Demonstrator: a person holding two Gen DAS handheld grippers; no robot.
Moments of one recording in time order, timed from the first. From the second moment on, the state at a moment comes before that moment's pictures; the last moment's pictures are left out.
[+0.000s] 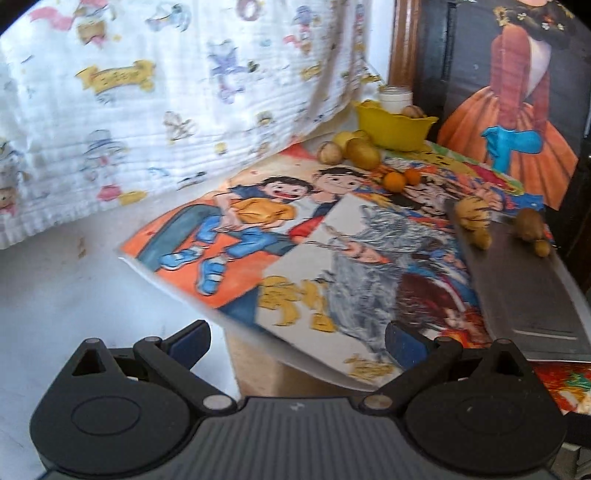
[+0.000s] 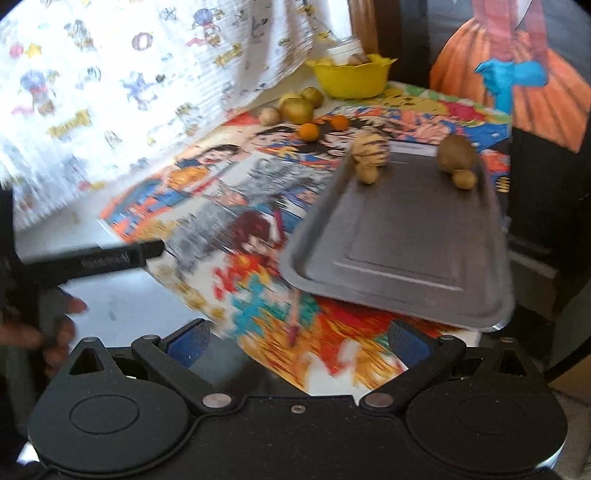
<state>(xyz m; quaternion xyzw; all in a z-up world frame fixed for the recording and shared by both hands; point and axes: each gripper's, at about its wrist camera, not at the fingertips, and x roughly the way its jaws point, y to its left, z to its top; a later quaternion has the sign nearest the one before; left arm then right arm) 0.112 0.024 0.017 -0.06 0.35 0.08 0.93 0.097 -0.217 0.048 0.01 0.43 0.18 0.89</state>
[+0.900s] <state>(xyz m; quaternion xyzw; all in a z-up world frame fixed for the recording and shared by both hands) 0.207 0.045 0.096 -0.01 0.25 0.03 0.97 0.309 -0.199 0.227 0.02 0.25 0.29 0.92</state>
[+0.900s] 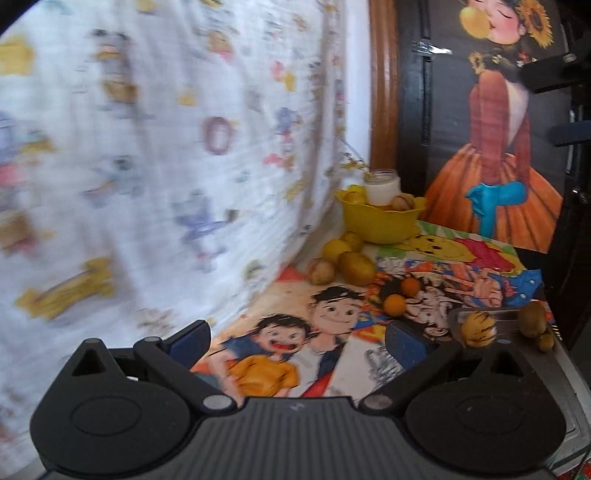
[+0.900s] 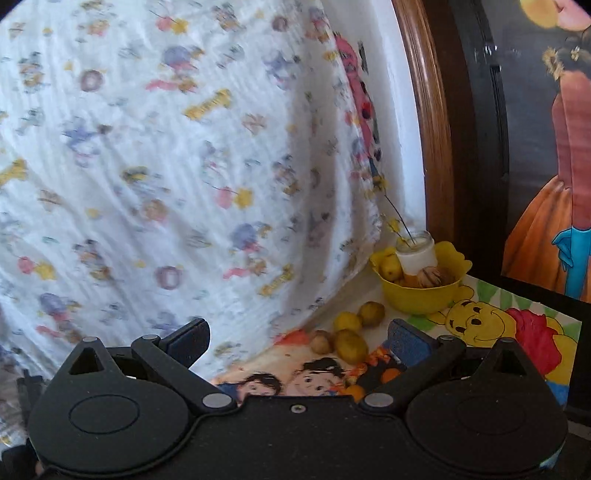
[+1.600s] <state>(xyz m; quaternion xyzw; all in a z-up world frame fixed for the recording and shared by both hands) 0.354 -0.024 0.009 0.08 0.27 -0.07 0.96 0.501 -0.216 0.037 0.02 0.42 0.23 0.88</state>
